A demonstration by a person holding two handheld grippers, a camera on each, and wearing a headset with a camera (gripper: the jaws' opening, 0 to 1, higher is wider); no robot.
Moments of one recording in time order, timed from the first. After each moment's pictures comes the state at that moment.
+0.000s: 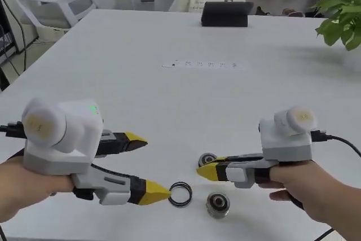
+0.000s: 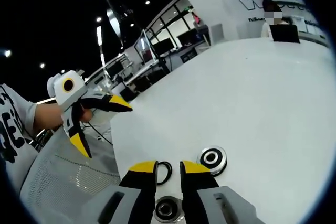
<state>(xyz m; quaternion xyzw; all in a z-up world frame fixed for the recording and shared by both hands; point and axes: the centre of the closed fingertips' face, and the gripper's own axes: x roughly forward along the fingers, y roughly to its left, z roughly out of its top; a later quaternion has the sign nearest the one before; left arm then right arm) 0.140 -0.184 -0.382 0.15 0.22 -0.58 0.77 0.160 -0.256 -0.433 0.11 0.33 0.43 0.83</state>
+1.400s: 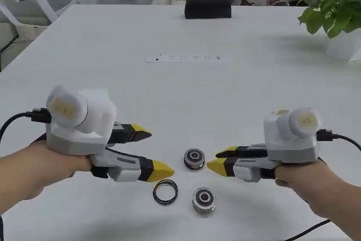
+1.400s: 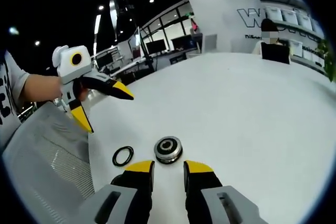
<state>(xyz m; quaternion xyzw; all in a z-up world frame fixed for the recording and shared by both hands) 0.179 -0.223 -0.406 0.15 0.24 -0.58 0.76 0.177 -0.308 -0.458 0.02 0.30 0.38 0.87</state>
